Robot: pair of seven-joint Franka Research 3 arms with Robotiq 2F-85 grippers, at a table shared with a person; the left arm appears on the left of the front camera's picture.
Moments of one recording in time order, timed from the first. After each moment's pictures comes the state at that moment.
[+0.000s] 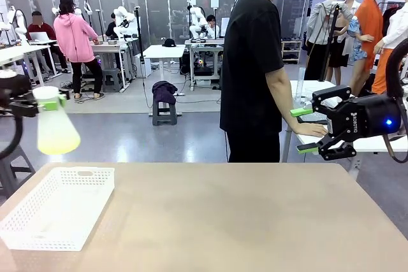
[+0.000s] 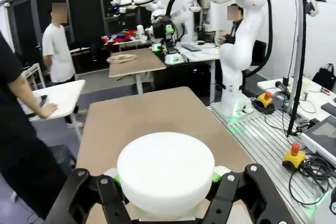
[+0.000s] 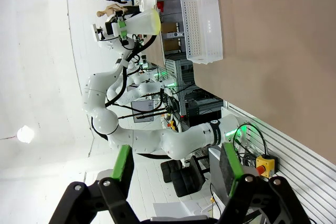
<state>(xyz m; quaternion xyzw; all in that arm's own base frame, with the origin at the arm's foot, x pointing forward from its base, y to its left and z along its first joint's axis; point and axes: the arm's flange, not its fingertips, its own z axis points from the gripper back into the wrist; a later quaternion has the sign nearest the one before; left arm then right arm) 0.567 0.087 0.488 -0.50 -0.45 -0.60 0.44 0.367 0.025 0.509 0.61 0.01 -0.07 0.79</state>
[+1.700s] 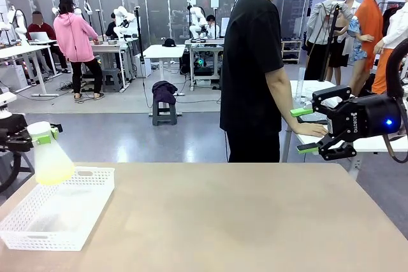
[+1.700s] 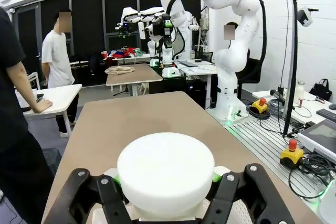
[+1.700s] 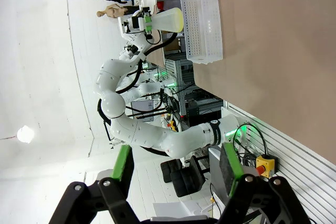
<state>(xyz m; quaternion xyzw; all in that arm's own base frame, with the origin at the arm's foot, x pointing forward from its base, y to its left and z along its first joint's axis) 0.580 0.113 0.371 -0.55 -0.46 -0.56 0.42 0.367 0.025 0.509 0.61 0.01 -0.07 0.79</state>
